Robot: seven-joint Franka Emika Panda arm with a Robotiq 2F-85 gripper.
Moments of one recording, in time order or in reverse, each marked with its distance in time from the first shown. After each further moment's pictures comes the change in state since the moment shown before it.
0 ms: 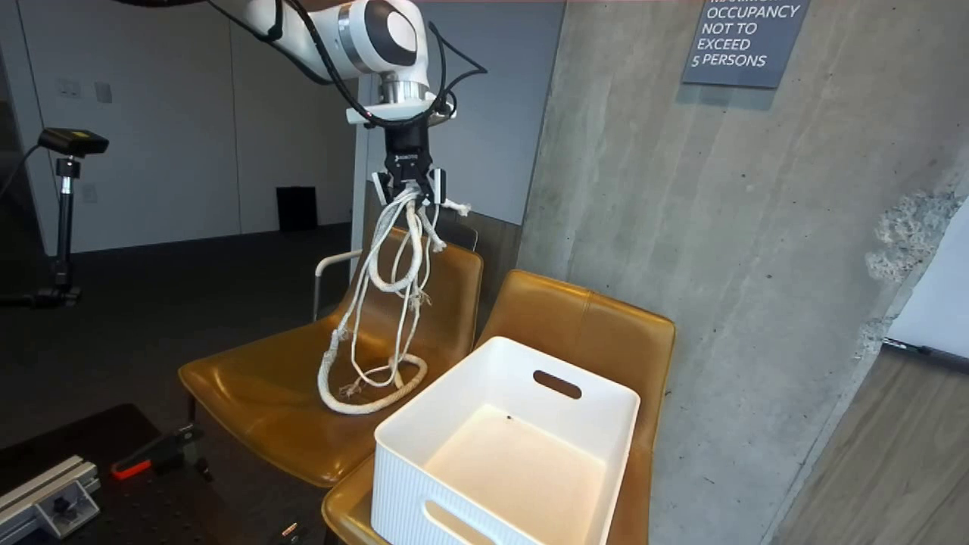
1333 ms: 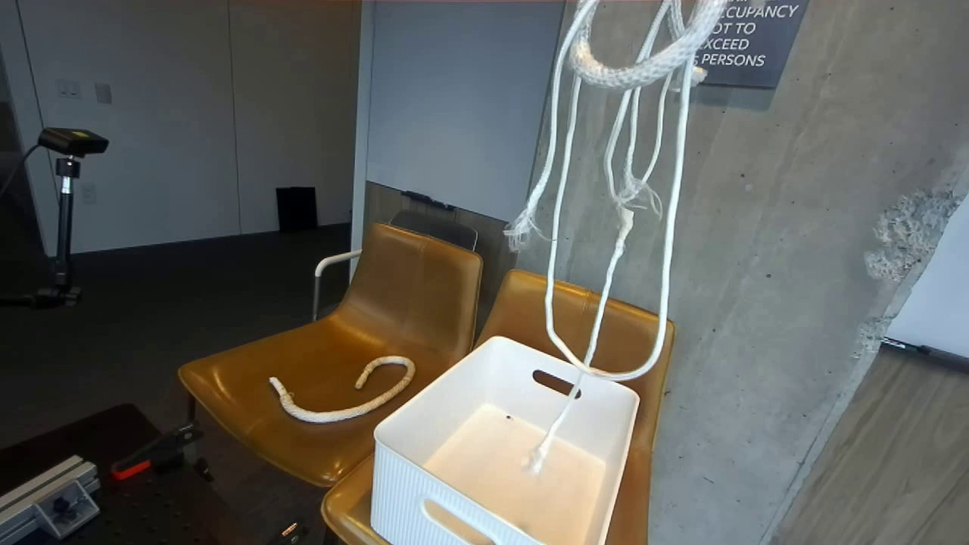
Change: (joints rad) arm -0.424 -0.131 -0.205 0.529 -0.036 -0.307 -0.453
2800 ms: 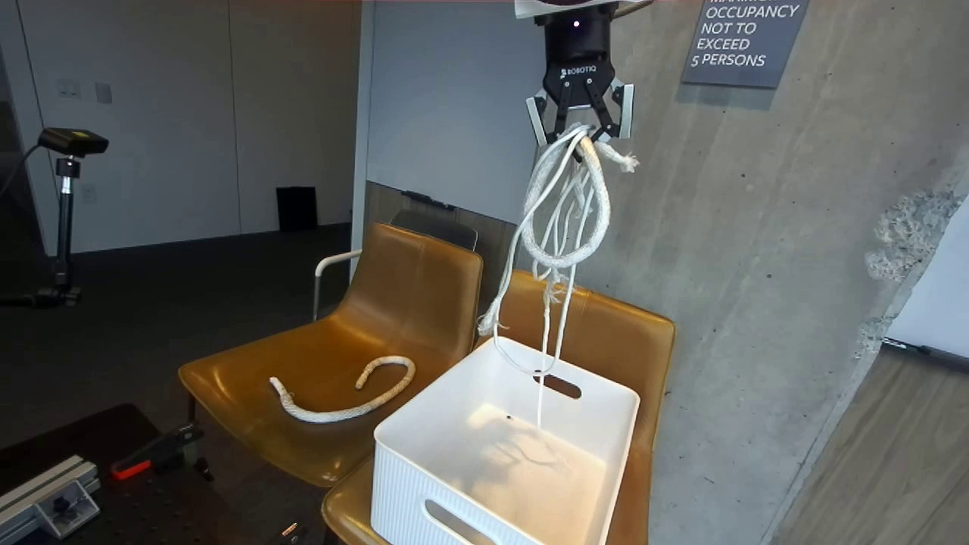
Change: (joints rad) arm 0.064 0.072 0.084 -0.313 0.159 0.304 -0.004
